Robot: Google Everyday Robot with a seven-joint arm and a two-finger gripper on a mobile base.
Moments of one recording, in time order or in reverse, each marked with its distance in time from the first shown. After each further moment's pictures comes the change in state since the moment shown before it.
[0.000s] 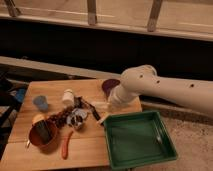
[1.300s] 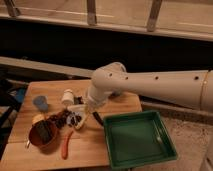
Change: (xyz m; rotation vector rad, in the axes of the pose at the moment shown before) arm 0.042 0.125 0.048 -0.048 0.100 -0.301
